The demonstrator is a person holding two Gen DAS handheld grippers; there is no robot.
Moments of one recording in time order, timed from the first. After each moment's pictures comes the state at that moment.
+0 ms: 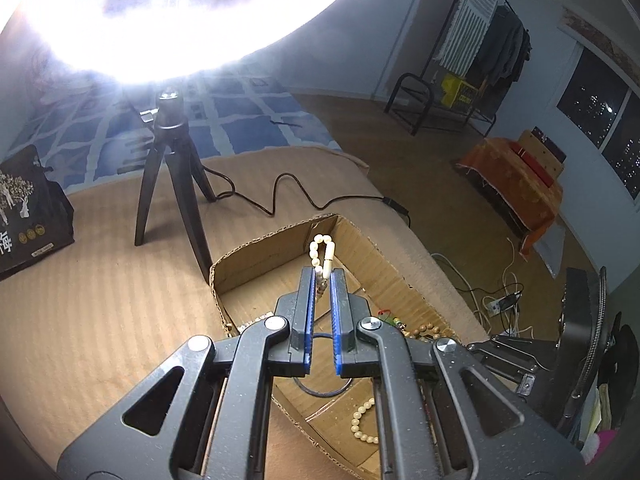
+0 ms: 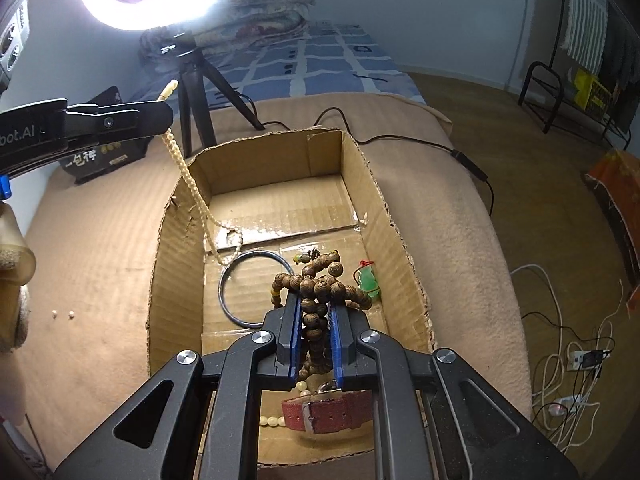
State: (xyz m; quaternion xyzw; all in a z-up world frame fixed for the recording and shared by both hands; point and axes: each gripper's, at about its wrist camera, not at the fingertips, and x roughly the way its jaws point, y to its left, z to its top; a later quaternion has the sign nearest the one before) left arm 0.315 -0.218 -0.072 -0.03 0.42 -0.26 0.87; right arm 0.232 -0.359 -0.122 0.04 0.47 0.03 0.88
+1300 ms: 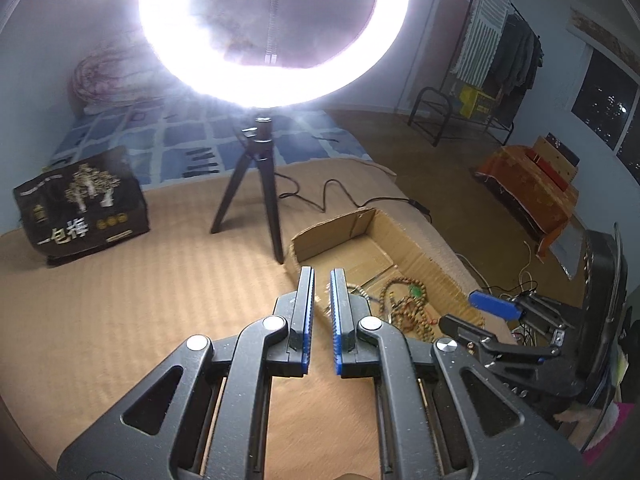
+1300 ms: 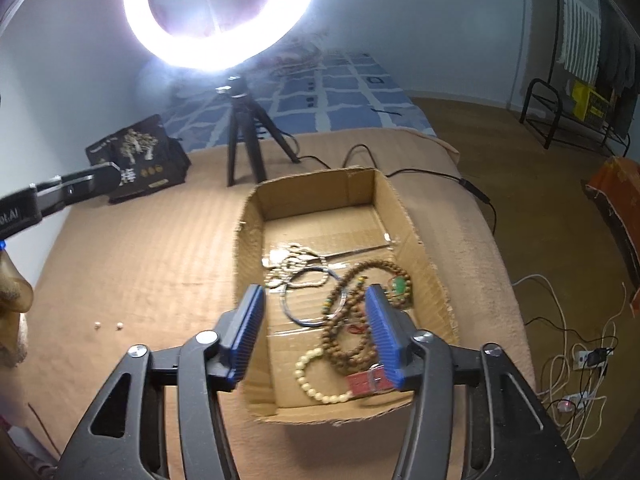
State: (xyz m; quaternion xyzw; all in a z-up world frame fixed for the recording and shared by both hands) left arm 0.251 -0.133 -0.023 -0.02 0.40 -0.21 0.89; right arm 0.196 -0.323 -0.070 0.05 0.42 0.05 0.90
